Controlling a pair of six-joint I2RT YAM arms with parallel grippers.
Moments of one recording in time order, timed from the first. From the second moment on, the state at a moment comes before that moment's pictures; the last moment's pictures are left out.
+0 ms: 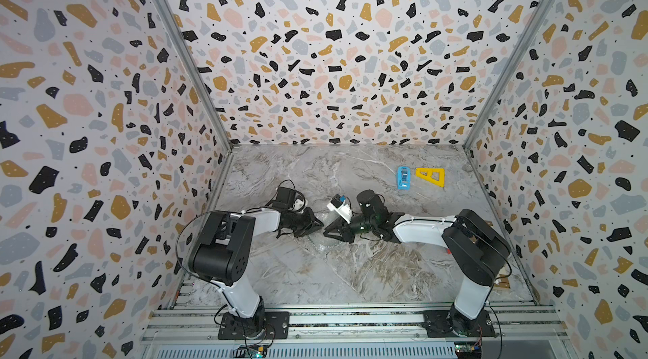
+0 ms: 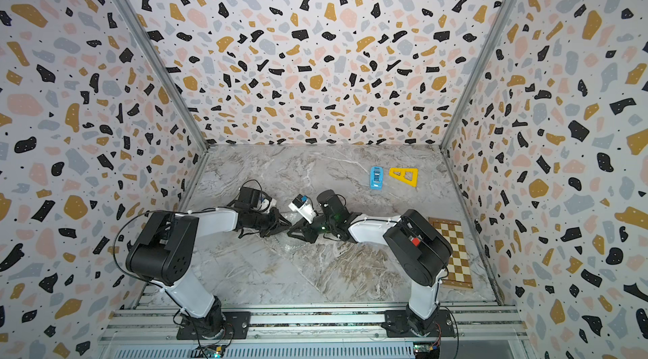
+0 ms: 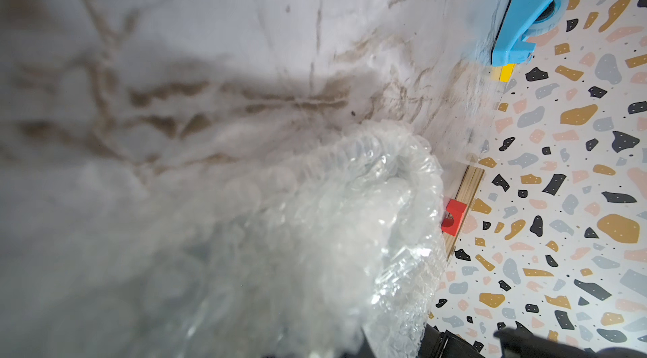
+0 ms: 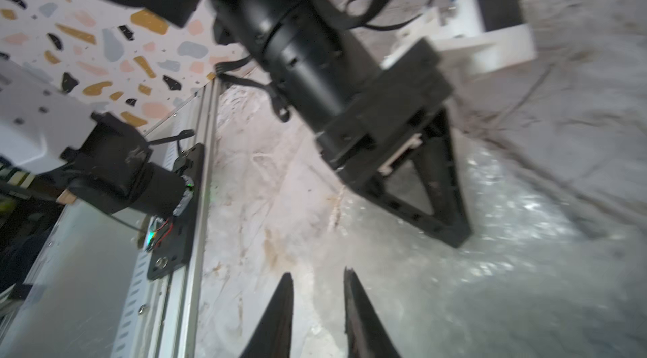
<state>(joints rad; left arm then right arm) -0.23 1.70 0.78 -0.15 0.68 -0.70 0.79 1.82 0.98 0.28 -0.71 0.16</state>
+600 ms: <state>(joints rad) -0.23 1.67 0.76 -0.17 0.68 -0.70 0.88 1.98 1.05 0.19 -0.57 0.23</state>
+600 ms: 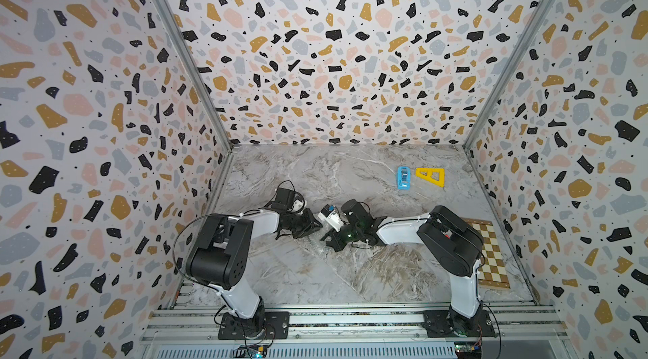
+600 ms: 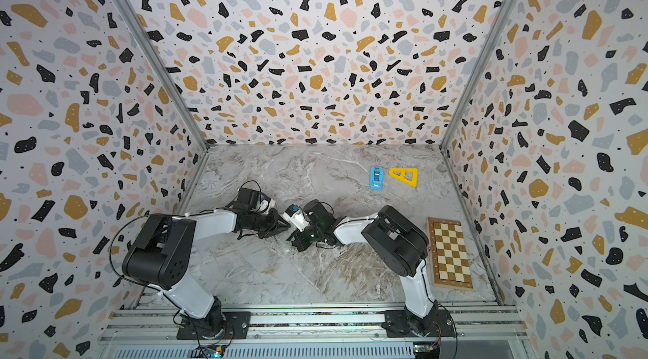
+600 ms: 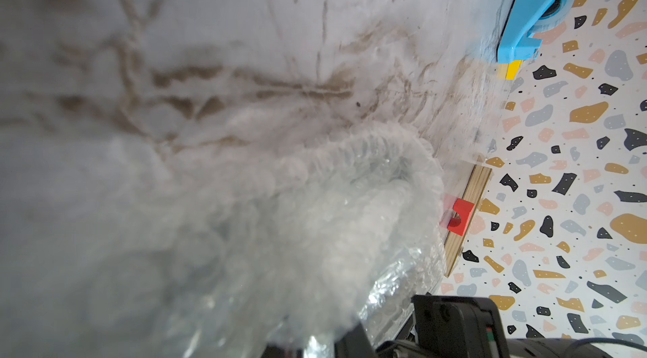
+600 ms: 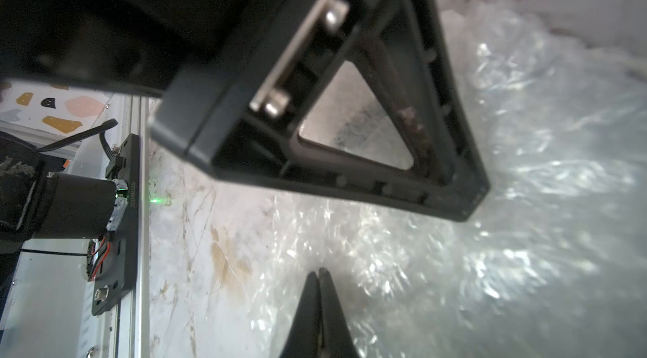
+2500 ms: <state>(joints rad) -0.27 1.60 0.68 -0.18 0.63 -0.65 -0.01 1.99 1.36 -0.18 -0.46 0.20</state>
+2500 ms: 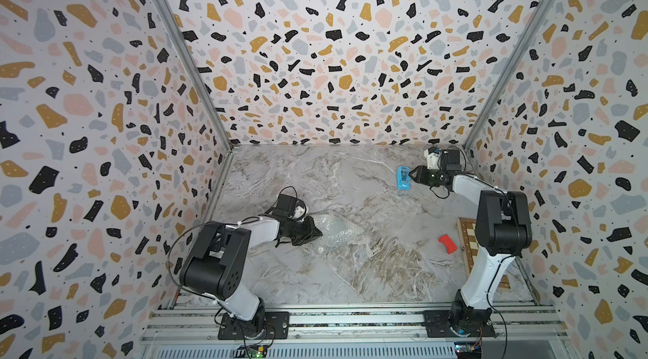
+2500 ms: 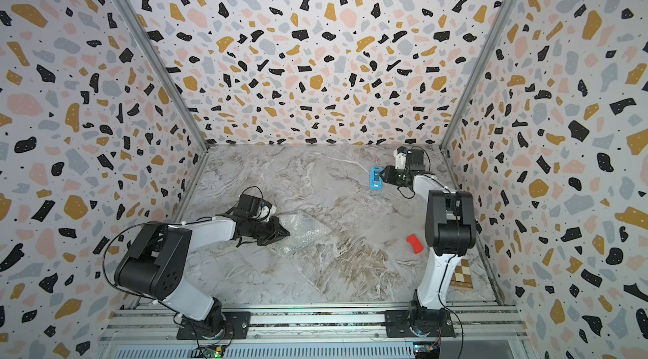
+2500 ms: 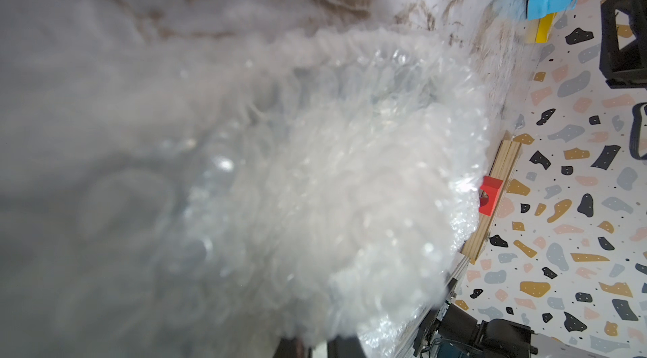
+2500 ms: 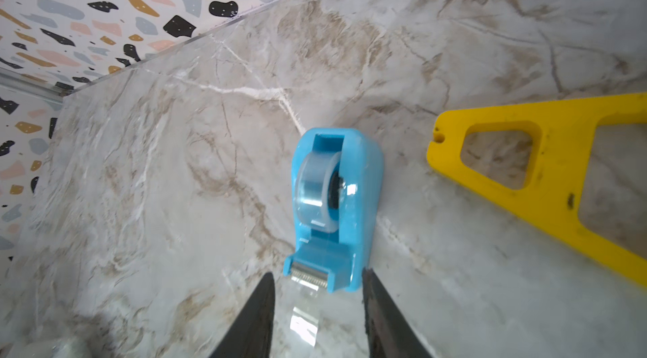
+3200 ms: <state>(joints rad) -0.27 1.60 0.68 -0.17 0.63 -0.66 0.02 1.96 1.25 -0.22 -0.55 0.19</state>
